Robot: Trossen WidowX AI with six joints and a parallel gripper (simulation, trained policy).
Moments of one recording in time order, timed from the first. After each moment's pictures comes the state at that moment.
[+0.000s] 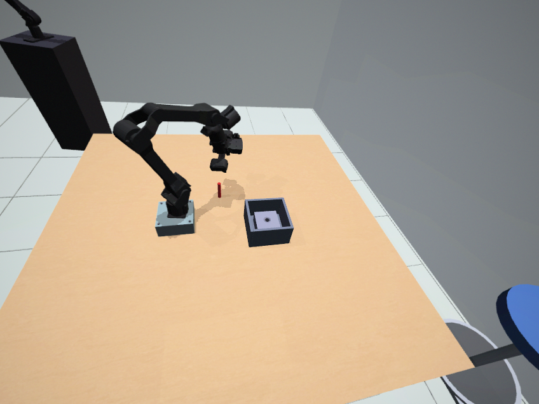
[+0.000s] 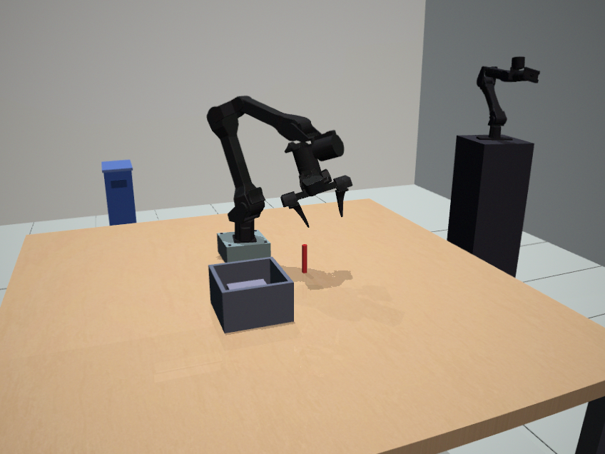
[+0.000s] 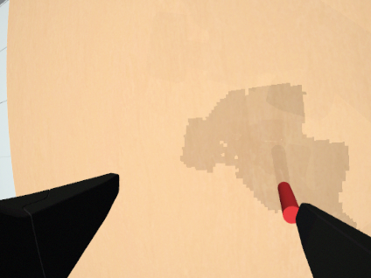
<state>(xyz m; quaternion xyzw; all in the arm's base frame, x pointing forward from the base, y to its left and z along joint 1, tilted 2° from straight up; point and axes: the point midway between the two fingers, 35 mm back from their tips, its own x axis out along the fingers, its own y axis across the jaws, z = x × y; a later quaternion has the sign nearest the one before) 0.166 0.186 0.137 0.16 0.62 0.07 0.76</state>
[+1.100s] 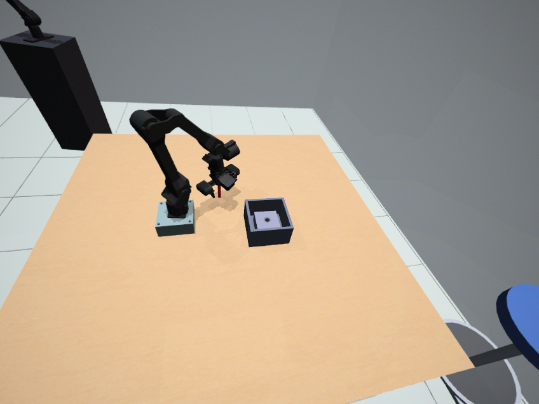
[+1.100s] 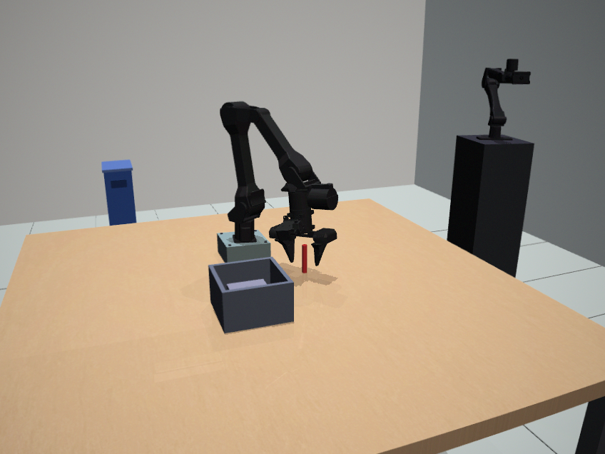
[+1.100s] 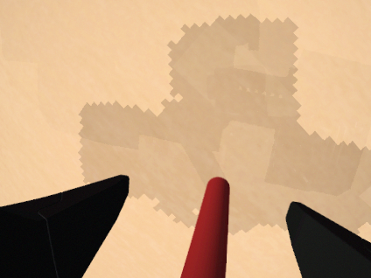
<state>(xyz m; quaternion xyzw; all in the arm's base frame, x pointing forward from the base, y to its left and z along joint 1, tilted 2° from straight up) 0.149 0.147 0.012 0.32 0.63 -0.23 0.67</state>
